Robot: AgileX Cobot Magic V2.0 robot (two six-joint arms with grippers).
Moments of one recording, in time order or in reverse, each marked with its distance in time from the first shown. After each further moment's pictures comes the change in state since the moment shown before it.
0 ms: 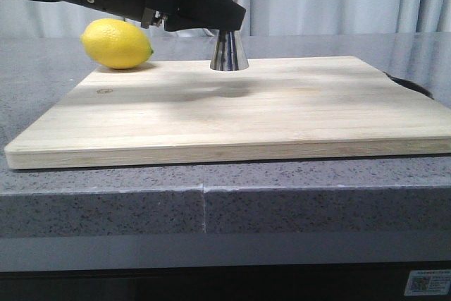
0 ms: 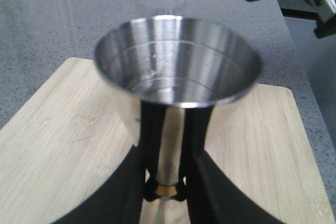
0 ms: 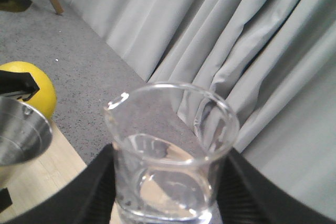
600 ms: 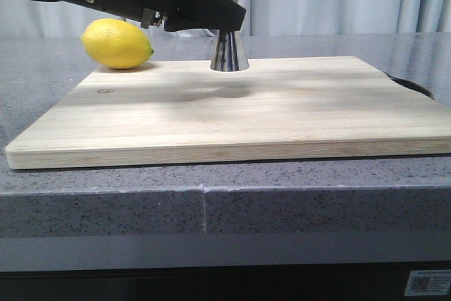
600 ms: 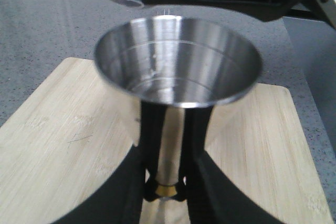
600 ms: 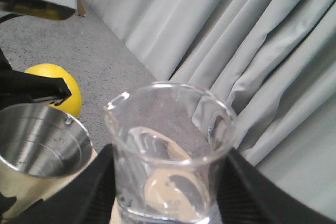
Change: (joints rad) left arm 0.000 0.000 0.000 0.005 0.010 0.000; right arm 0.043 0.000 0.000 -0.035 0.014 0.003
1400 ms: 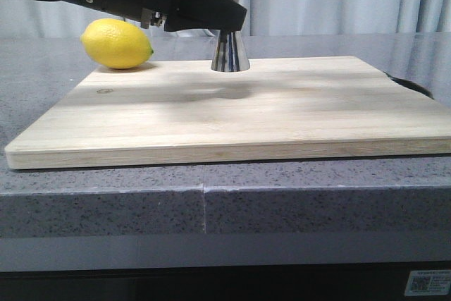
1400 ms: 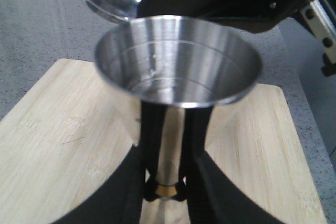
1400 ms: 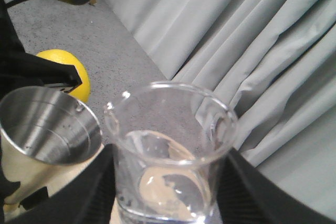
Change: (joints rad) left arm 0.000 0.000 0.000 0.007 0.015 0.000; right arm 0.000 0.000 0.000 -0.067 0.015 0.001
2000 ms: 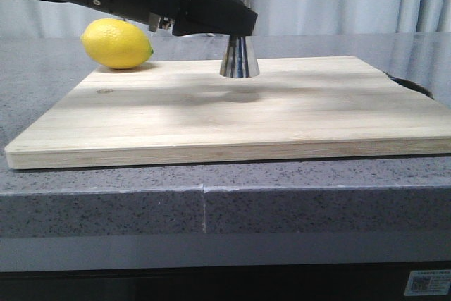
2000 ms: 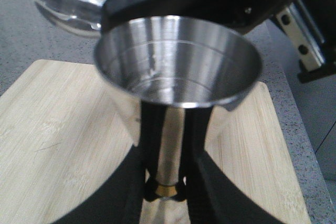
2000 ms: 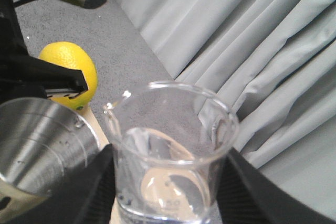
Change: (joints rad) left arm -0.029 0.000 0.000 0.022 0.000 0.000; right arm 0.000 0.000 0.000 -0.054 0.005 0.000
